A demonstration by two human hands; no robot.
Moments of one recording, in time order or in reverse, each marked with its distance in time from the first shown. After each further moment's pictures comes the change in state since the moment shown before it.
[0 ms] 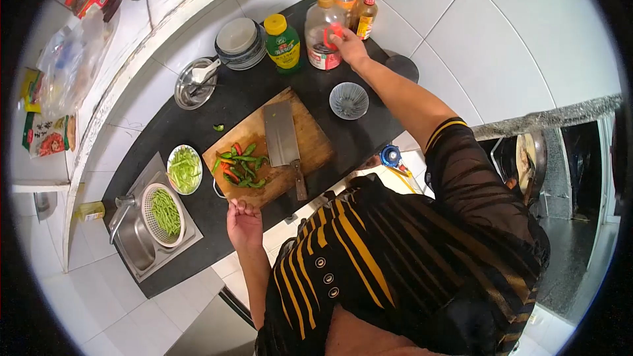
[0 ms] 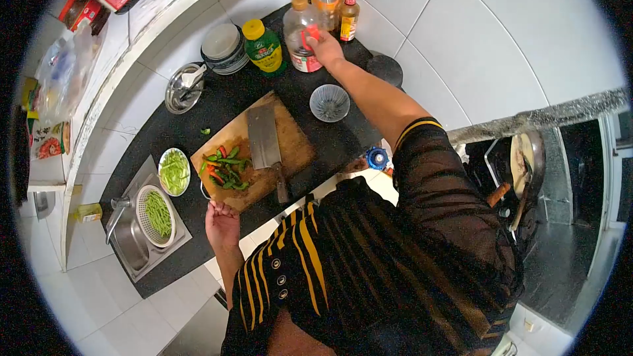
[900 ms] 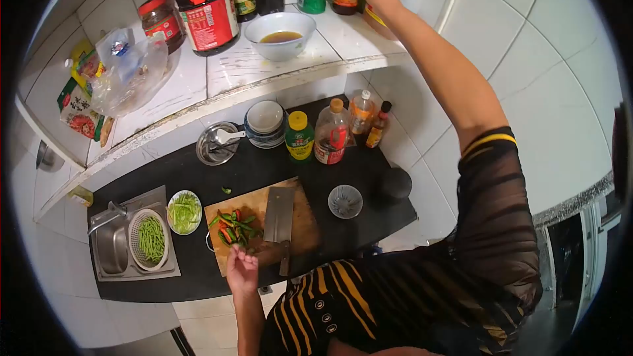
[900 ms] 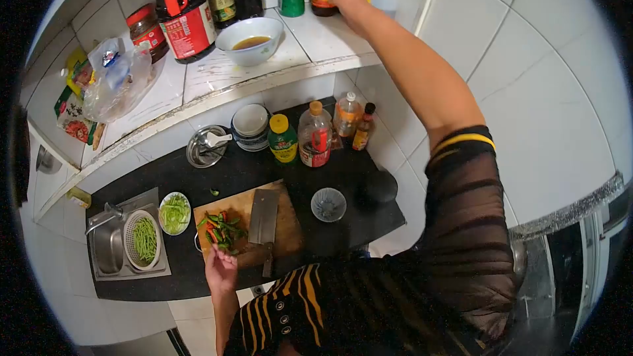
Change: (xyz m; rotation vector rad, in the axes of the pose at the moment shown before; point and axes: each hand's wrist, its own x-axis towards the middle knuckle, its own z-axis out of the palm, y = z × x) left_hand 0.018 -0.040 0.028 -0.102 -0.002 0.138; right_hand 0.147 -0.388 -0.102 0.247 -0.181 -0.882
